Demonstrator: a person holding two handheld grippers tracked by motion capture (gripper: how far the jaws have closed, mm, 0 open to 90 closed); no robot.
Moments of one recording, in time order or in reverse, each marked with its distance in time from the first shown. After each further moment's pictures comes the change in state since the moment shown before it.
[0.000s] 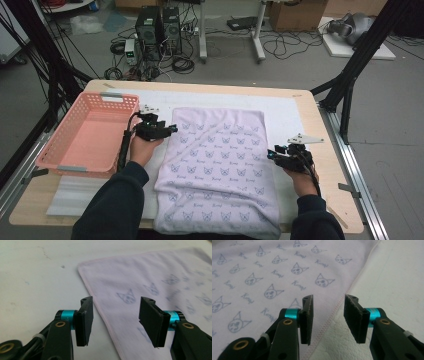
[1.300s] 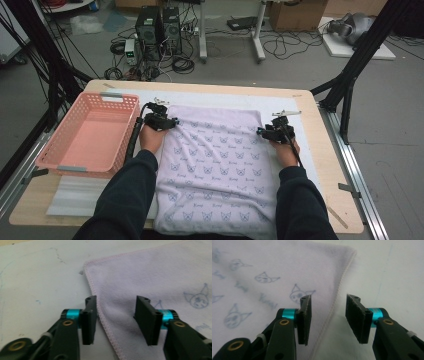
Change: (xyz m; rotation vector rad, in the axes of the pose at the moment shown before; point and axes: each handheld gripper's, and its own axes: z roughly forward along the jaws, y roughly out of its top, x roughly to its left) left arm 0.009 0.008 0.045 0.058 0.131 0.075; right arm -0.039 0.053 0.098 0.071 -0.083 0.036
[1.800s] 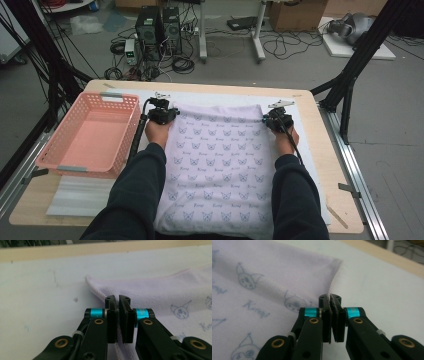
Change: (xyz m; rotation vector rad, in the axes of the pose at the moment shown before) left arm -0.008 0.024 0.011 -0.139 -0.014 -0.072; right arm -0.018 0.025 0.018 -0.023 -0.170 -0.133
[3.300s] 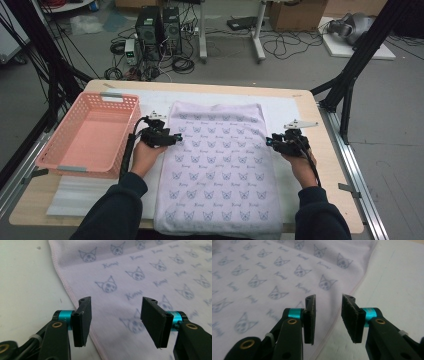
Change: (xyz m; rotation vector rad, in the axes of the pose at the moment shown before) left arm -0.017 -0.051 -0.086 0.131 -0.191 0.037; right arm 0.021 -0.046 -0.099 -0.033 0.264 0.058
